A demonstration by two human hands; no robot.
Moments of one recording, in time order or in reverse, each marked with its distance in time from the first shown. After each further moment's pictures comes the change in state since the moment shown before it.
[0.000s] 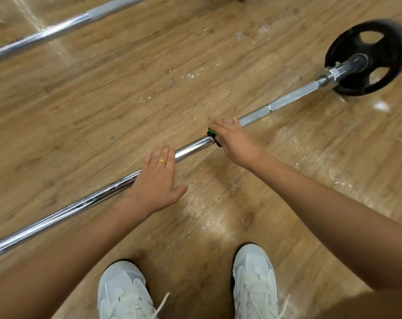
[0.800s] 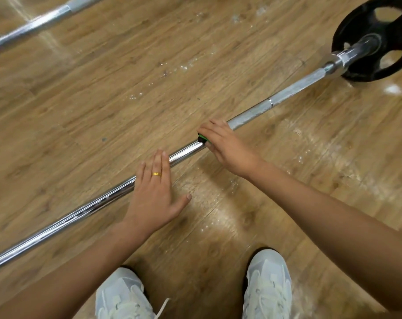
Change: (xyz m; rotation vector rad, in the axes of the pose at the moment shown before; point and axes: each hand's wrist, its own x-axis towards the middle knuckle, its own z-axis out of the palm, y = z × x) left_hand -0.018 0.018 0.014 0.037 0.073 -0.056; right_hand -0.012 -0.003 0.015 0.127 0.054 -0.098
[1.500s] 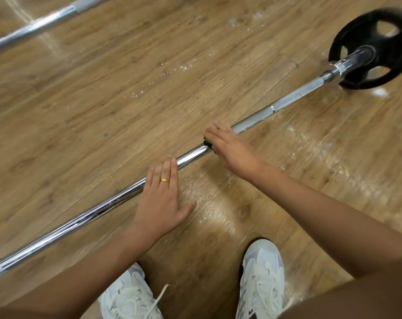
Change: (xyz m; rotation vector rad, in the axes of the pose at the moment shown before) left_hand -0.029 0.018 0.001 0.071 0.006 0.065; right_hand -0.027 -0.005 -0.001 -0.115 -0.011 0.012
